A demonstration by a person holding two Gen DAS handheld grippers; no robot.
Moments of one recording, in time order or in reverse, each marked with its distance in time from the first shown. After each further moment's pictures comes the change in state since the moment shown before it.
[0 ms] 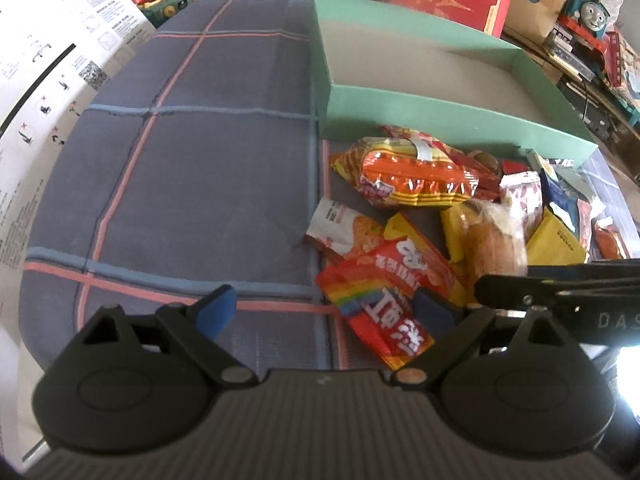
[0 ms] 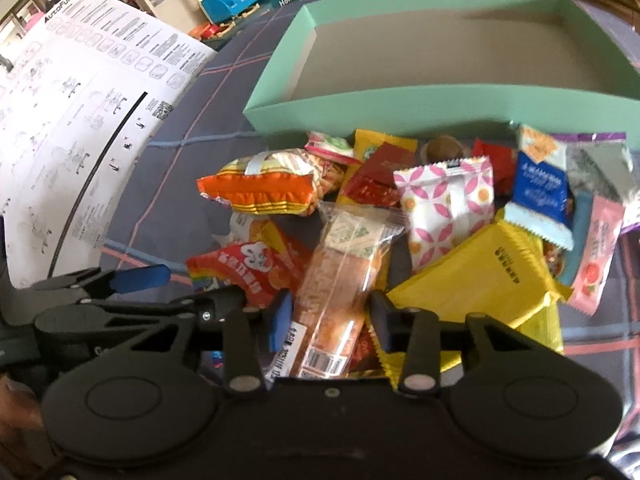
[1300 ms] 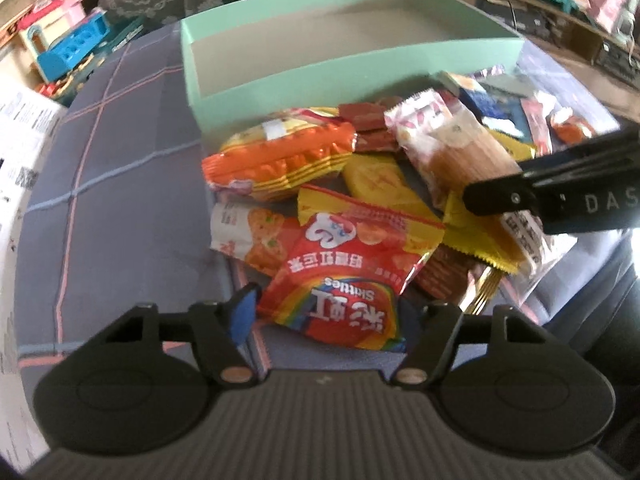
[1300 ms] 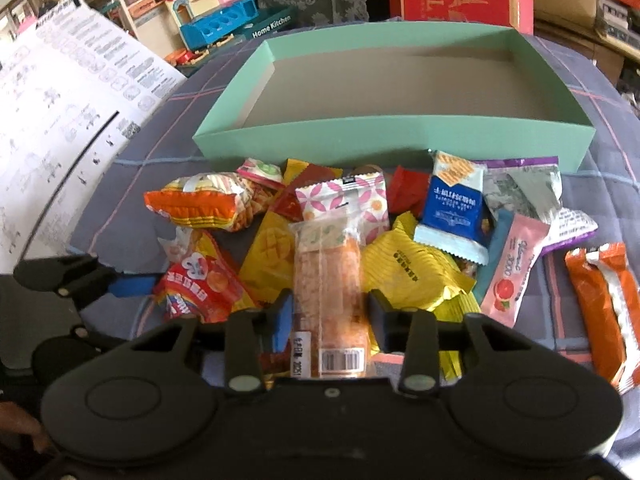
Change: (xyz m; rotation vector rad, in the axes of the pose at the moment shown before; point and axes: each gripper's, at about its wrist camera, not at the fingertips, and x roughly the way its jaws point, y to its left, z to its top) left arm 0.007 -0.074 -0.019 0.350 0.001 -0.011; right arm -0.026 -0.038 -0.018 -0.012 -0.112 -0.096
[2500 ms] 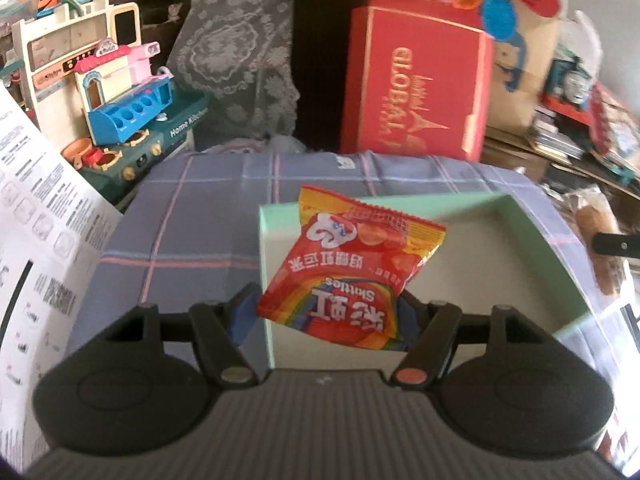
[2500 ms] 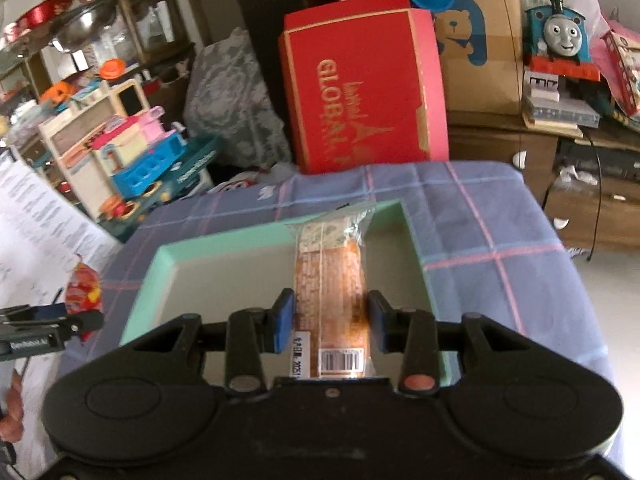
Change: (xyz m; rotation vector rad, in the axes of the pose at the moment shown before) left arm -0.005 0.096 0.215 -0.247 -0.257 0.071; right arm -0.048 -0.132 0.164 0.134 -0.270 -0.108
